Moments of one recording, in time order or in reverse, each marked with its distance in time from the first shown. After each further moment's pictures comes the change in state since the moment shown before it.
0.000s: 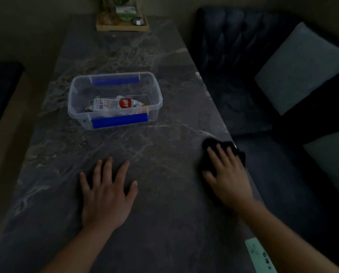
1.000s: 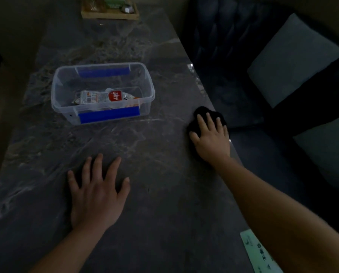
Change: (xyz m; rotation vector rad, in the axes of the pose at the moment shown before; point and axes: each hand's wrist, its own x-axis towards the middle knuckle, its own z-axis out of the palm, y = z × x) left_hand 0.000 -0.001 0.004 -0.023 0.045 0.010; right_hand 0.093 -0.002 0.001 0.059 0.015 0.176
